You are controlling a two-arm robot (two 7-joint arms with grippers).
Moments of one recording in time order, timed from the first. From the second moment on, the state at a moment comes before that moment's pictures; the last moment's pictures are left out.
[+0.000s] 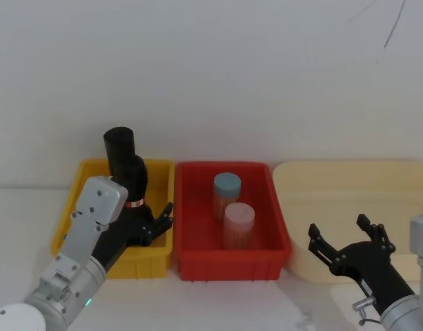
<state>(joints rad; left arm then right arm) -0.24 0.38 0.45 -1.63 -0.20 0.01 -0.01 -0.01 0.34 -0.23 -1.77 0.29 0.03 0.07</state>
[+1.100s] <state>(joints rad) -0.24 0.38 0.45 -1.63 -0.20 0.01 -0.01 -0.01 0.34 -0.23 -1.77 0.29 0.03 0.07</state>
